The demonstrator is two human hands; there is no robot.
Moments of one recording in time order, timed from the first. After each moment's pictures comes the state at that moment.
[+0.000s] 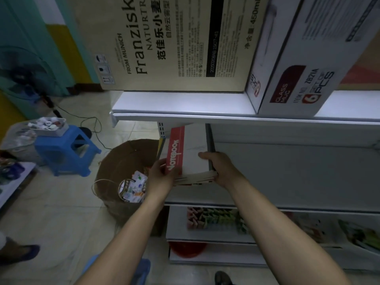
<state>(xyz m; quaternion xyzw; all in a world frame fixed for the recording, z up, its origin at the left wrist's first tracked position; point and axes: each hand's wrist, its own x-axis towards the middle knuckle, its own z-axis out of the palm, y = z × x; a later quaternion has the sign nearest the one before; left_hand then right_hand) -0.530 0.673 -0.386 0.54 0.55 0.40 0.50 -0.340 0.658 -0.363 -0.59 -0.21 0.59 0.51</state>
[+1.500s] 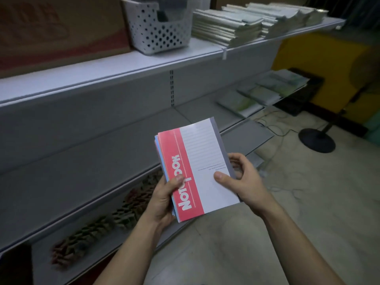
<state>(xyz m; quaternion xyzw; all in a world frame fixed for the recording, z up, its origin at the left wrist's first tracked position) -0.134 0.323 -0.359 0.35 0.18 0.07 0.92 -0.011 0.143 -0.318 -0.73 -0.22 0.21 0.61</state>
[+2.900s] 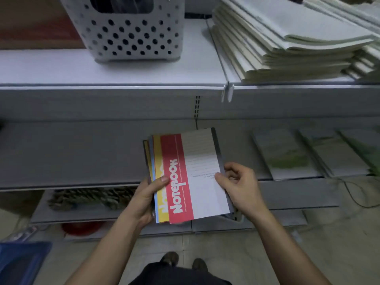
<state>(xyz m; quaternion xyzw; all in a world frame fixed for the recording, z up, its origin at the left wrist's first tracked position) 0.071 0.335 -0.391 0.30 0.40 0.28 0.82 0.293 0.231 -0.347 -0.68 -0.41 0.33 0.51</state>
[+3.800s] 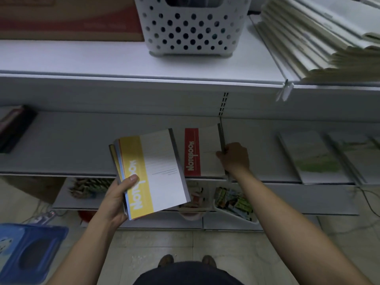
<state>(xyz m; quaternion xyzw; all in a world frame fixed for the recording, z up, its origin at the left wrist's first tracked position) -0.061 0.373 -0.416 0.28 0.46 0.38 0.75 0.286 0.374 -0.421 -0.86 -0.39 0.24 0.23</state>
